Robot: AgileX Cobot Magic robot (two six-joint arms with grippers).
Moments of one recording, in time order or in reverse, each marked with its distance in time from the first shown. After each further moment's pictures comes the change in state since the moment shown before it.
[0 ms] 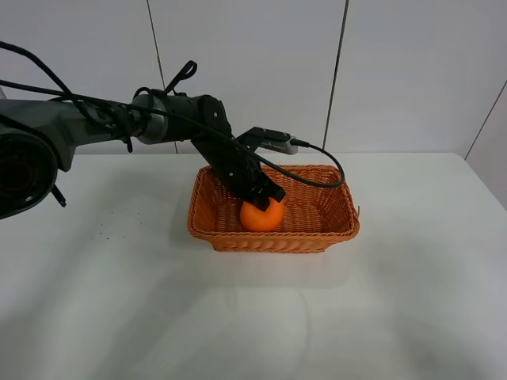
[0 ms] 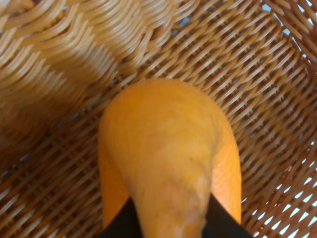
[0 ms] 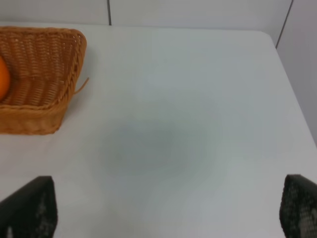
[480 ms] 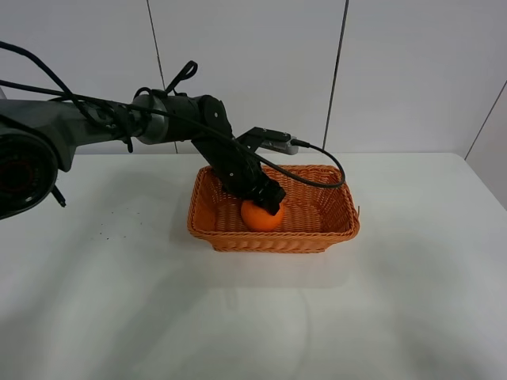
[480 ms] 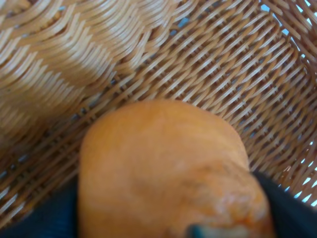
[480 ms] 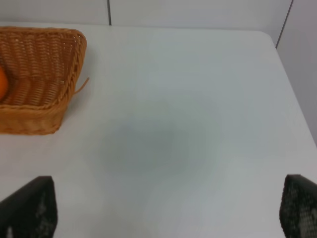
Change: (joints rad) left arm -0.002 0.000 0.000 0.000 -0.001 -0.001; right arm 0.000 0.000 0.000 0.000 0.000 0.000
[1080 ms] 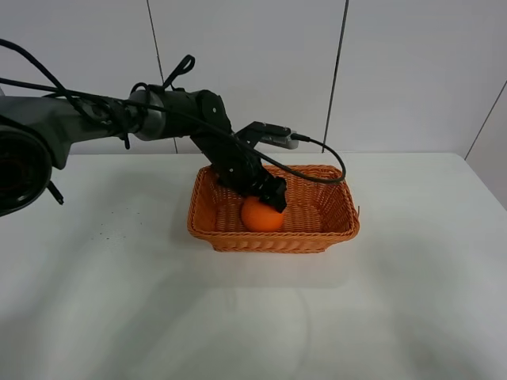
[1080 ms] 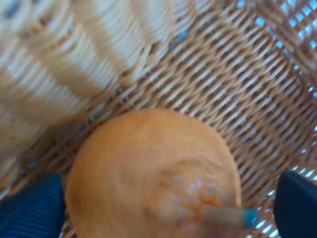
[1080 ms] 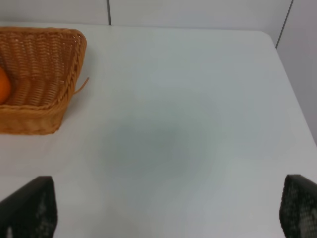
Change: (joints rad) left arm 0.000 -0.031 0.000 0.000 -0.010 -0.001; right arm 0.000 0.000 0.000 0.000 0.000 0.000
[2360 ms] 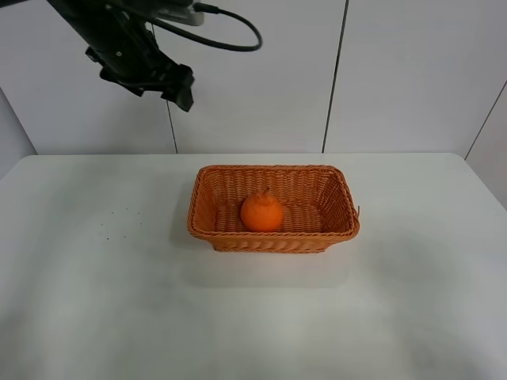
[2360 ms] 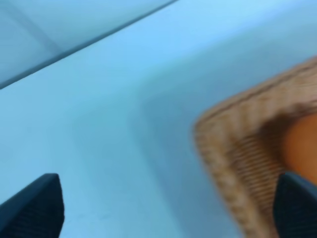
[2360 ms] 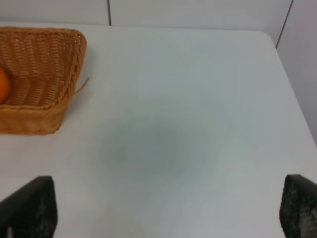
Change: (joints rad) left arm 0.200 -0.418 -0.005 0.424 0.220 -0.276; right arm 0.000 0.000 0.000 0.000 0.000 0.000
